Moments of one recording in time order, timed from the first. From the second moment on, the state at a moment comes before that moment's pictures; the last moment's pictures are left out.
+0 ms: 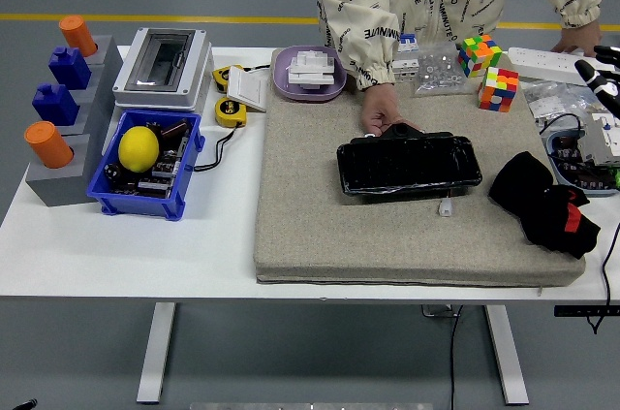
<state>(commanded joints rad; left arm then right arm) -0.09 0.24 -1.23 -0.22 0.99 0.06 0.13 0.25 -0.43 1.36 1.35 -1.53 -0.19 -0.05</state>
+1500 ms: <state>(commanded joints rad) -0.09 0.23 -1.23 -0.22 0.99 0.06 0.13 0.20 -0.25 1.36 1.17 -2.22 -0.17 -0.24</state>
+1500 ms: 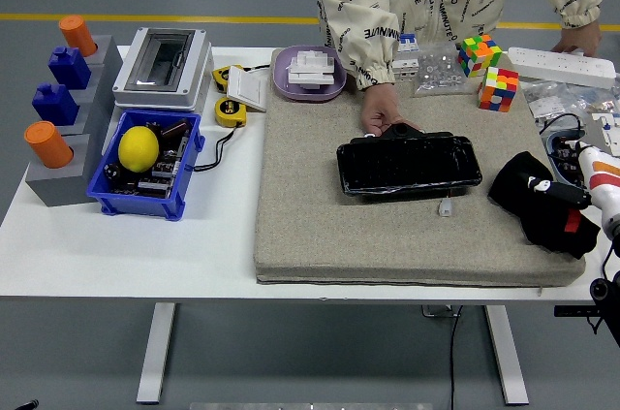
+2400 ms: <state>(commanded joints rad) -0.08 0.24 -1.20 -0.22 0.98 0.06 0.13 0.17 -0.16 1.35 1.15 -2.21 -0.18 -0.22</state>
